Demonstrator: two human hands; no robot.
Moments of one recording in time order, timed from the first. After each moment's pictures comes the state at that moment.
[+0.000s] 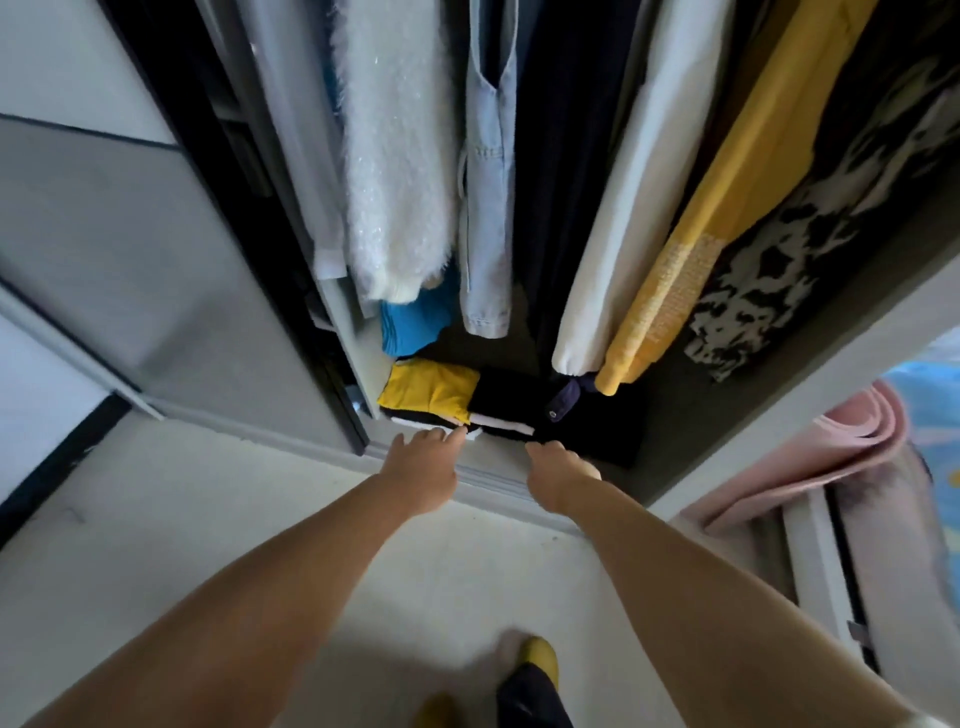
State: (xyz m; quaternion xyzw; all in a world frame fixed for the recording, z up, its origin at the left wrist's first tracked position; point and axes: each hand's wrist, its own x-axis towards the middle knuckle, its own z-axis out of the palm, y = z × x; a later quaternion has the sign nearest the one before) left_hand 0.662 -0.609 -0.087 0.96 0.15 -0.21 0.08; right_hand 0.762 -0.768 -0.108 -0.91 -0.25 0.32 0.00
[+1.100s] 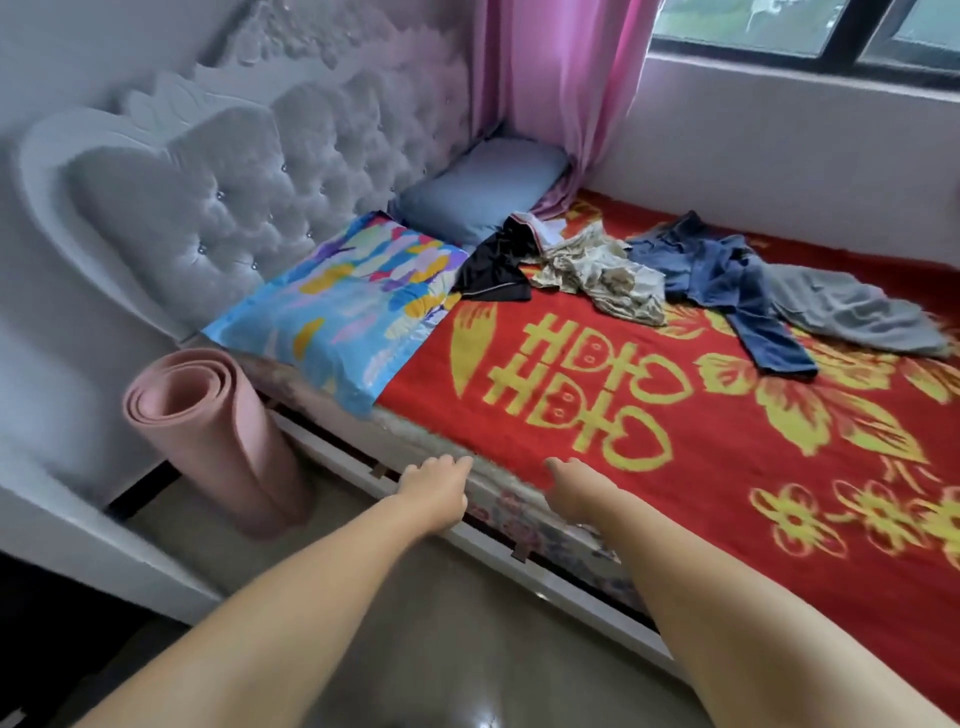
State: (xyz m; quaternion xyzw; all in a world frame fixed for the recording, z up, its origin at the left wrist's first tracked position) left_hand 0.613 -1.250 -0.057 0.85 -0.48 -0.22 -0.06; right_hand 0.482 -1.397 -0.071 -0.89 0.36 0.22 0.20
